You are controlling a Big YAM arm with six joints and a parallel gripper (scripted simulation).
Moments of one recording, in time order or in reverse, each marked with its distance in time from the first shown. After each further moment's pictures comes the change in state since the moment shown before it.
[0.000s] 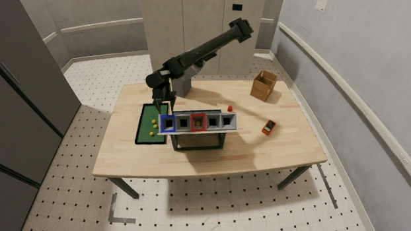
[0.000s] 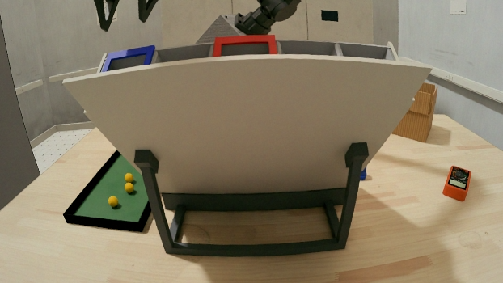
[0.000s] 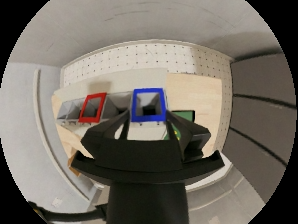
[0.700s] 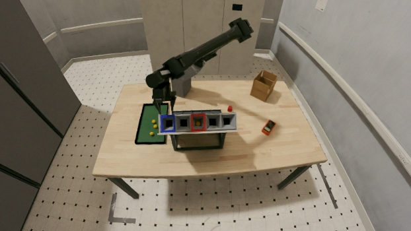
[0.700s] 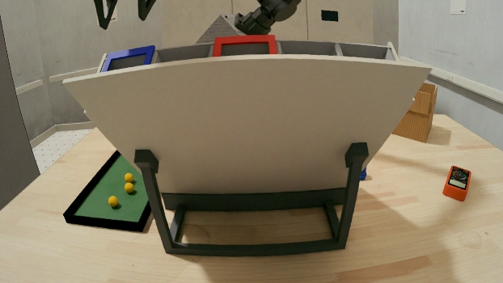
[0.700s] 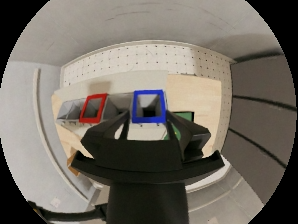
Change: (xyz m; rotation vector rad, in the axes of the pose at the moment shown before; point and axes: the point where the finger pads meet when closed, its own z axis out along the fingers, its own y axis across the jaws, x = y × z) arm -0.004 0.001 -0.001 0.000 -0.004 -0.013
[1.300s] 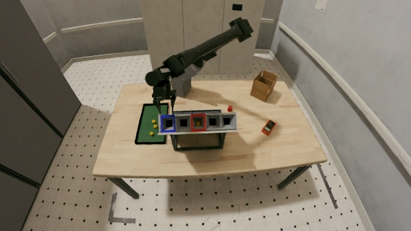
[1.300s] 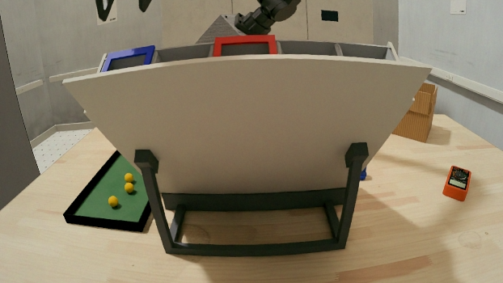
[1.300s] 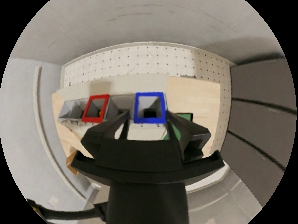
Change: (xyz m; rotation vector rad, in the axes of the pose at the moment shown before) arm -0.007 0.003 -0.009 -0.005 -0.010 -0.022
